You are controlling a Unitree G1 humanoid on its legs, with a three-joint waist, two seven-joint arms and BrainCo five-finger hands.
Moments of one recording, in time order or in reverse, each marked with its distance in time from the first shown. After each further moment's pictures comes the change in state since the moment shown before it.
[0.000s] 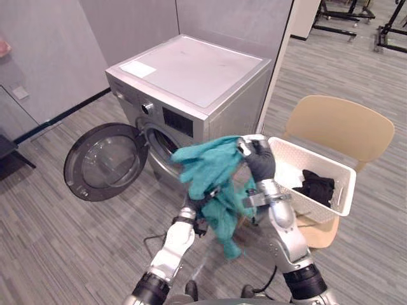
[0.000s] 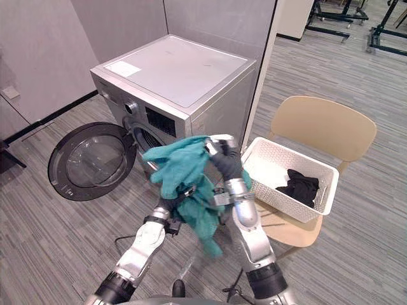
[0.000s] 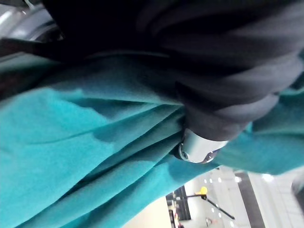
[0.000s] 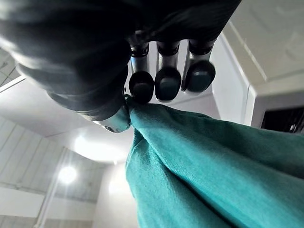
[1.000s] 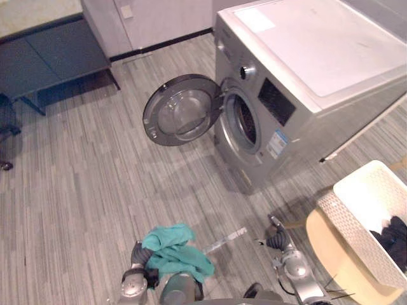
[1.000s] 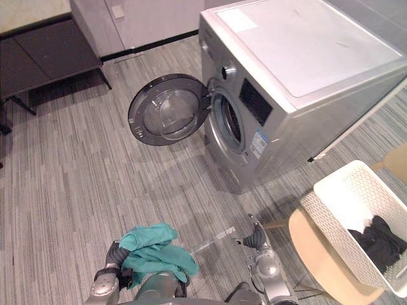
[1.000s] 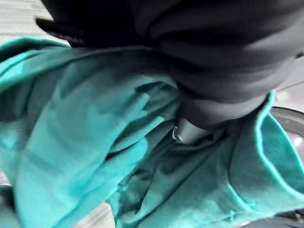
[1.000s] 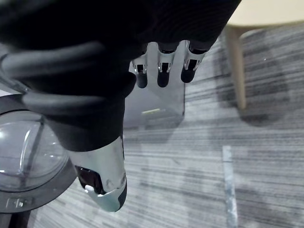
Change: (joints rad) left arm 0.216 0.032 0.343 0.432 -0.035 0.055 -0.054; right arm 0.171 -0.053 -0.159 0.702 -0.513 0.152 -0.021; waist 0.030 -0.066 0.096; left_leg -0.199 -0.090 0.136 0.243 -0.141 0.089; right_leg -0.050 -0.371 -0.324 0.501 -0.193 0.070
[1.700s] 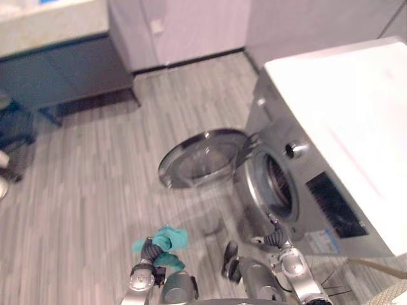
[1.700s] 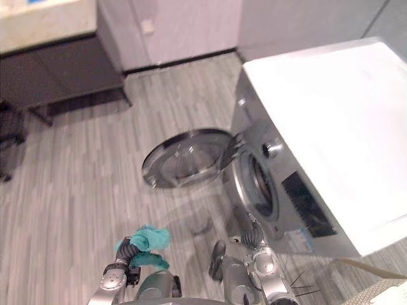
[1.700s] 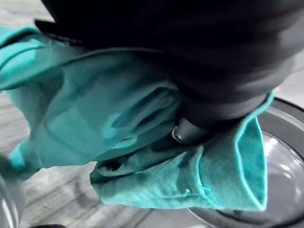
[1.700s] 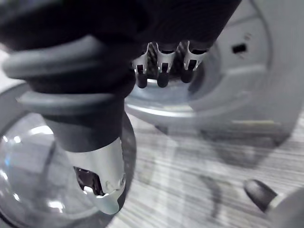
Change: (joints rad) left arm -0.100 -0.021 -0.101 0.020 0.039 -0.001 -0.025; right arm -0.022 0.023 0.010 -0.059 -0.011 0.004 -0.022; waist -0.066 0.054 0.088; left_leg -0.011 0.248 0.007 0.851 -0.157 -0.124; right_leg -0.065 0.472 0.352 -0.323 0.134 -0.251
